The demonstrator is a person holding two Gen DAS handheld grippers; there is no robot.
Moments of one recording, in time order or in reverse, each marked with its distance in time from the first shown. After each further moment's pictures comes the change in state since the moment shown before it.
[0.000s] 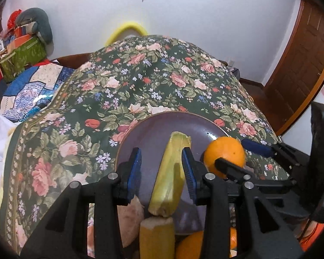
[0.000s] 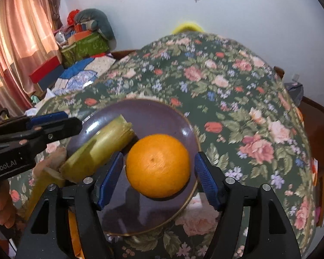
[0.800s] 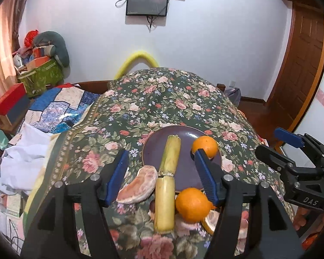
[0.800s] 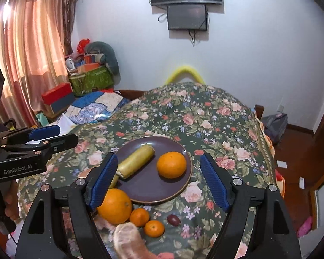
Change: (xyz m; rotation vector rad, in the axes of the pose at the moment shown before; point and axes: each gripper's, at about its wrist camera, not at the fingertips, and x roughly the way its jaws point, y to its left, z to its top) left arm -0.146 -0.007 -0.036 0.020 -0.170 0.067; right arm -0.139 0.051 -0.017 -0.044 -0.255 -0.062
